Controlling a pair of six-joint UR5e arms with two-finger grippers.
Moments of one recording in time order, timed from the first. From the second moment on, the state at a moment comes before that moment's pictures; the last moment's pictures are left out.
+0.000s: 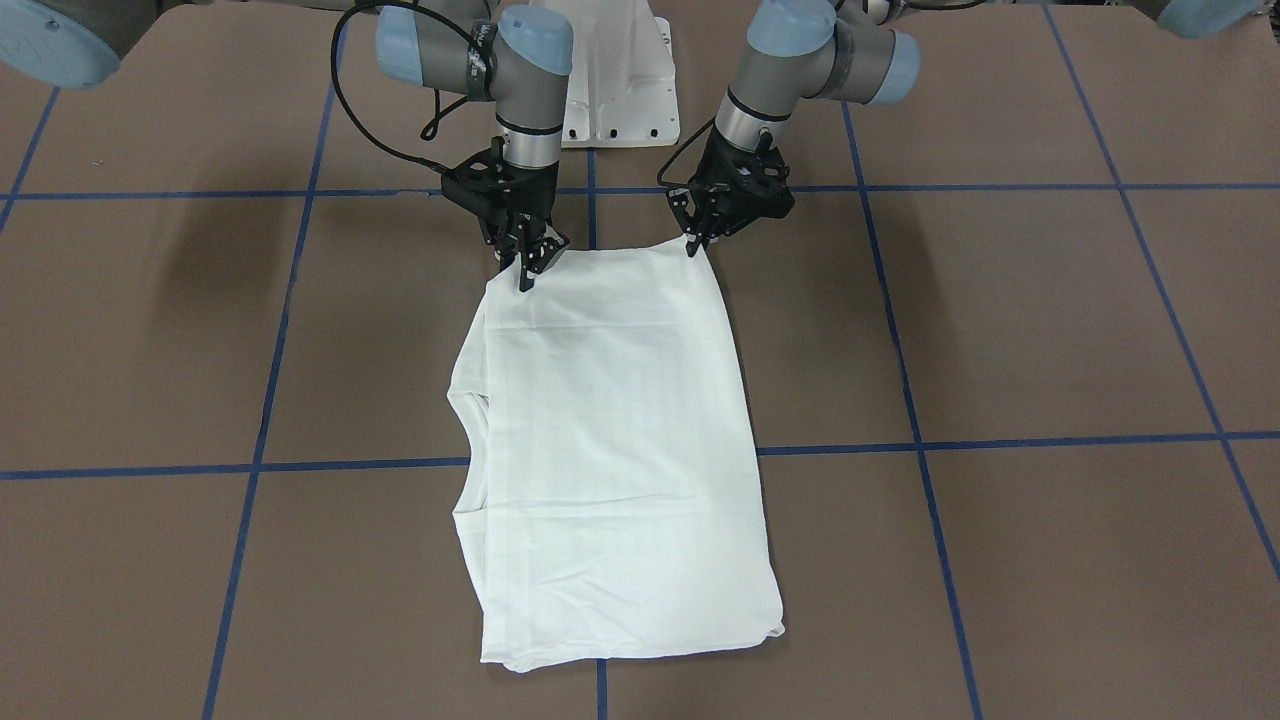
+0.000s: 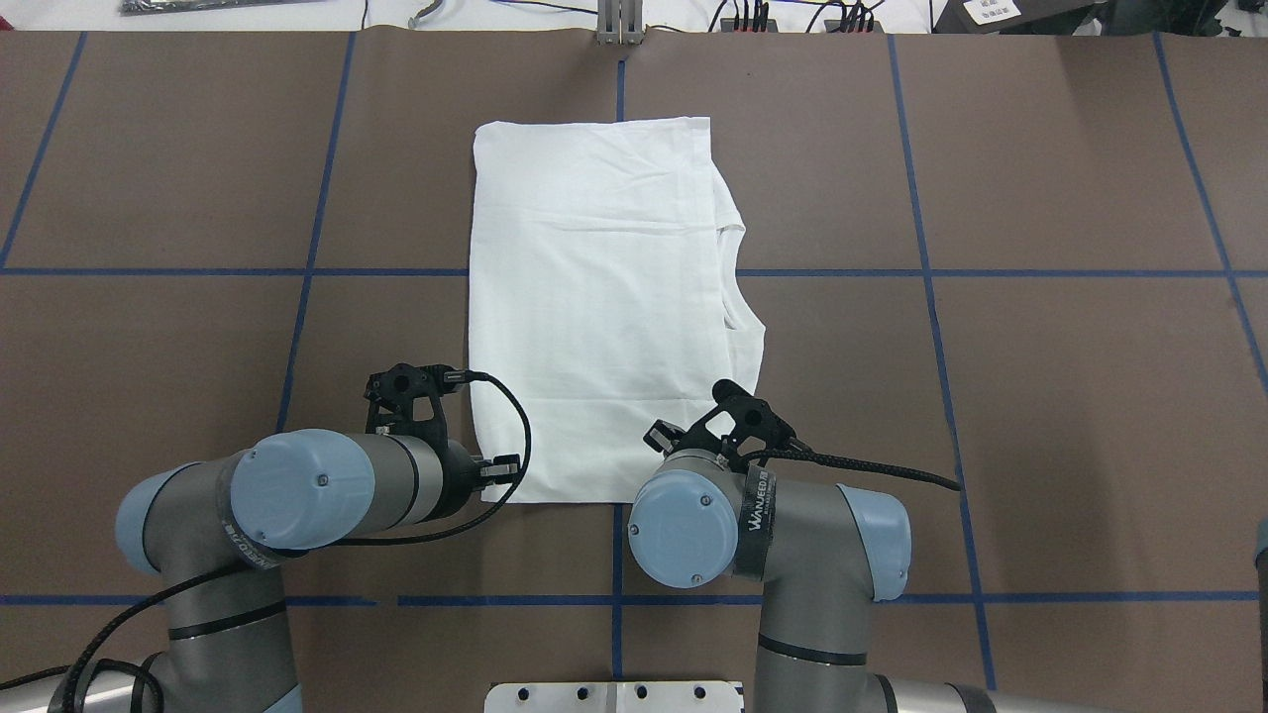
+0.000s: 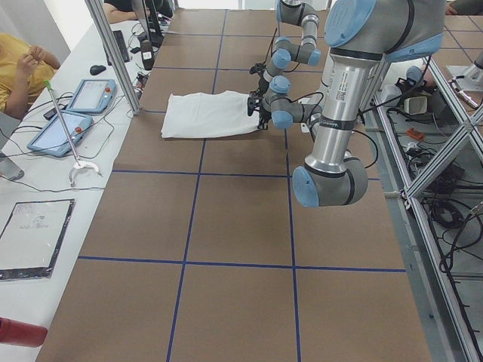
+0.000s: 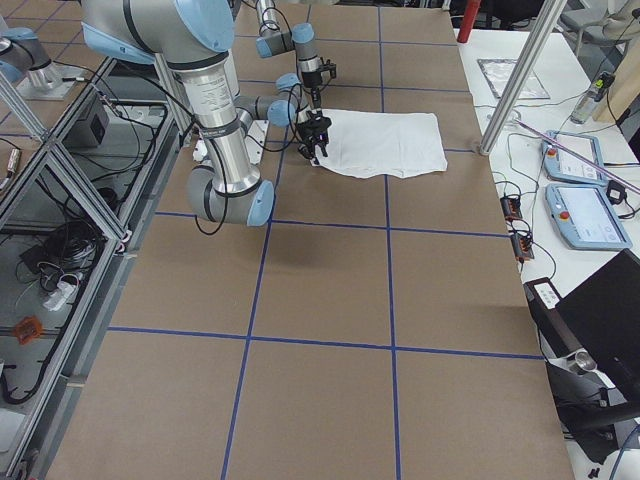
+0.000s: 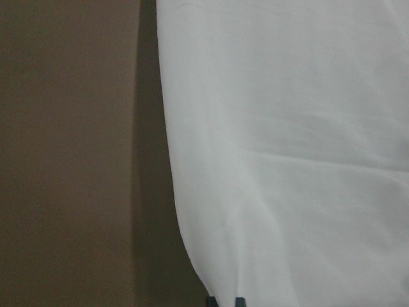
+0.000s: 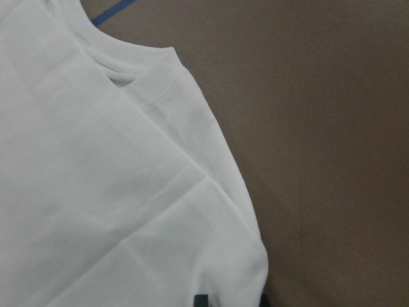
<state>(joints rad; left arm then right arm) -0.32 -1.92 -1.87 -1.99 -1.61 -1.46 0.23 -0.98 1.73 -1.68 1.32 2.13</state>
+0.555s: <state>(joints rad) -0.32 -1.92 -1.97 -1.90 -1.63 -1.45 0.25 -0.97 1.85 -1.78 1.33 2.14</state>
